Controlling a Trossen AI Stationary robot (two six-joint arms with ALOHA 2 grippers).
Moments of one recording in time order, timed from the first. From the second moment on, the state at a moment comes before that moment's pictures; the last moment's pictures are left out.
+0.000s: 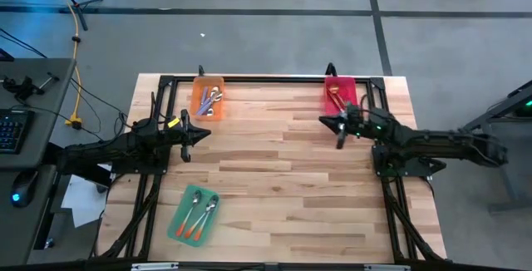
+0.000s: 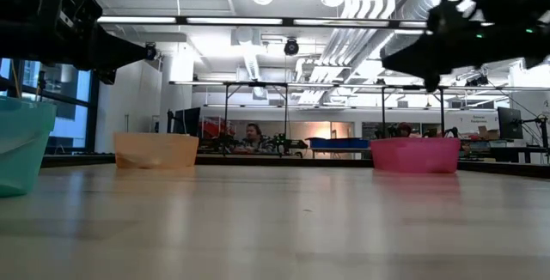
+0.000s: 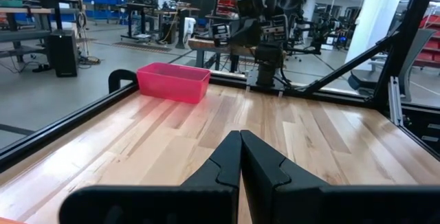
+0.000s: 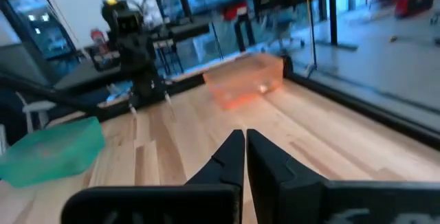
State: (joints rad) left arm 0.21 0.05 0.01 0.02 0.04 -0.10; right arm -0.34 0.75 0.16 0.51 -0.06 0.24
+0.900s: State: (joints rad) left arm 0.21 0.05 0.01 0.02 0.04 -0.10; right arm -0.35 0.00 0.01 0.03 0.11 0.12
